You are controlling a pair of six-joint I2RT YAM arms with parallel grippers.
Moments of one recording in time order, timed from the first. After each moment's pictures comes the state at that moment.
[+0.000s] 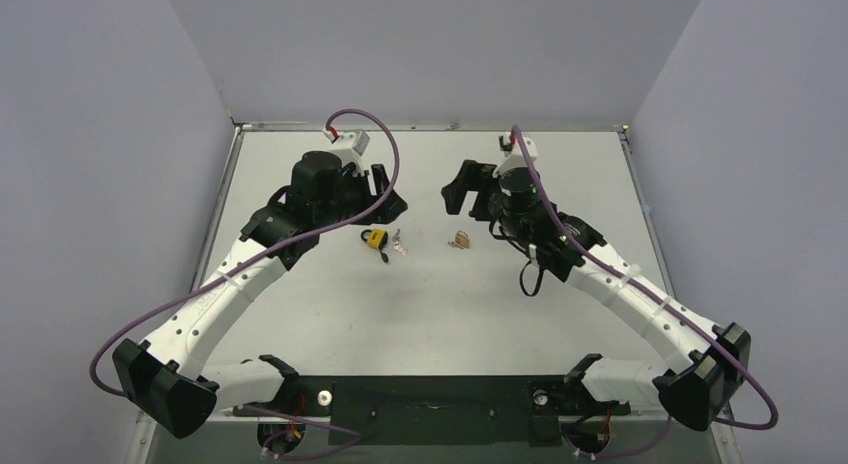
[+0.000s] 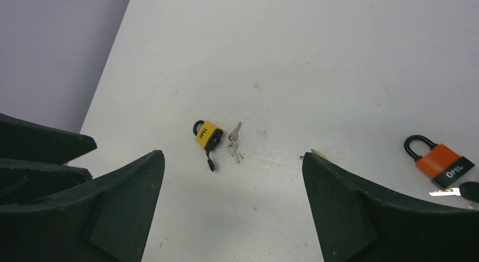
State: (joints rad) left arm -0.56 1.21 1.23 -0.47 0.12 -0.53; right arm 0.71 1.26 1.18 -0.29 0.22 0.54
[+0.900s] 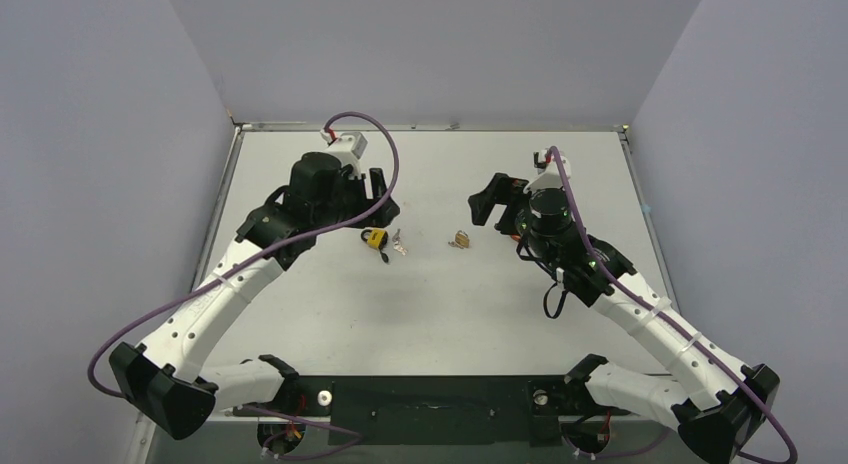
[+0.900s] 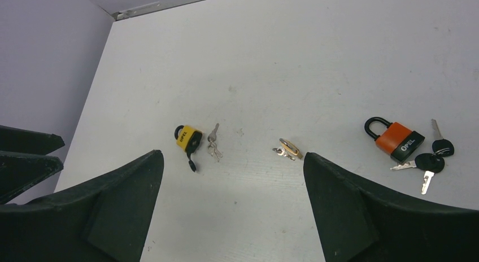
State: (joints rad) left arm -0.57 1.20 1.26 -0.59 0.04 -0.46; right arm 0.65 1.03 1.00 -0.32 0.29 0.56
